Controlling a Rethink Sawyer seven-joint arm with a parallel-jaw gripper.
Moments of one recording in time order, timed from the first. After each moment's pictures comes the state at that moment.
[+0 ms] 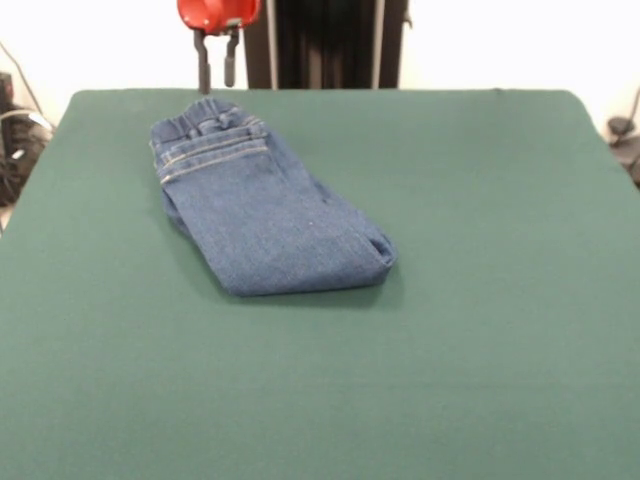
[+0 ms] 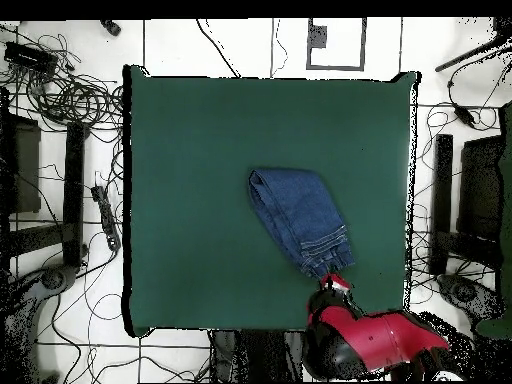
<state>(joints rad) -0.63 -0.81 0.13 2.10 -1.00 0.01 1.05</state>
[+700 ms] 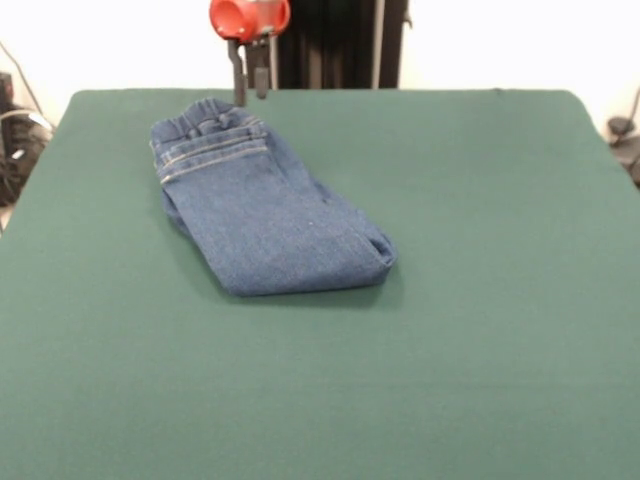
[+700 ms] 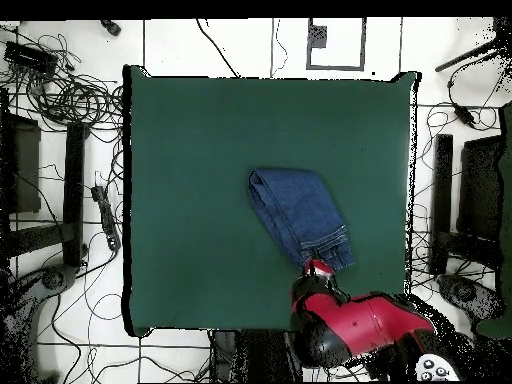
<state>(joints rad) -0.61 -0.81 0.22 2.10 -0.99 0.01 1.05</state>
